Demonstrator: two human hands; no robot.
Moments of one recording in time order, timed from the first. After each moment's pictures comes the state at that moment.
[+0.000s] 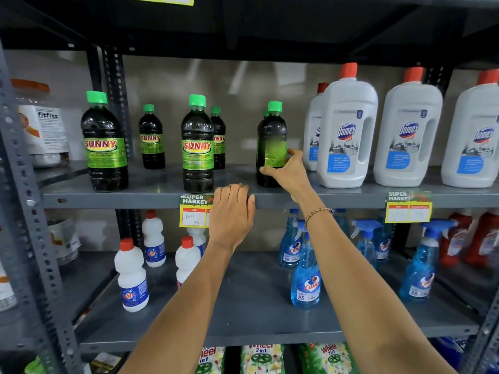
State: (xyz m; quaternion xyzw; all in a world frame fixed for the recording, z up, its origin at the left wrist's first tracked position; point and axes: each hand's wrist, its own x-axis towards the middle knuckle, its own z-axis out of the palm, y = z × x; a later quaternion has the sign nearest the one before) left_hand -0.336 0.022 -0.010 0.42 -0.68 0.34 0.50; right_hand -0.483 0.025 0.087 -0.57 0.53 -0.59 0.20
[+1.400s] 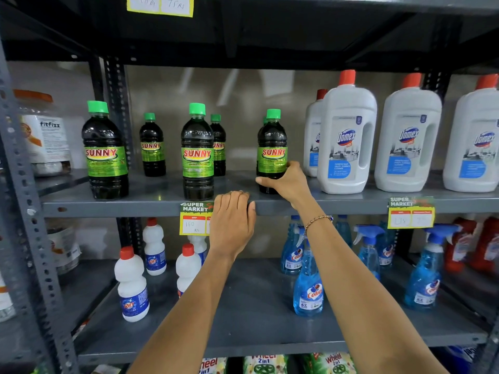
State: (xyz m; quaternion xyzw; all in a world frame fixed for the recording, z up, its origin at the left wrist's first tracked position) left_hand -0.335 0.024 -0.010 0.42 -0.69 0.33 0.50; right_hand -0.486 0.014 0.080 -0.58 0.58 -0.55 0.15
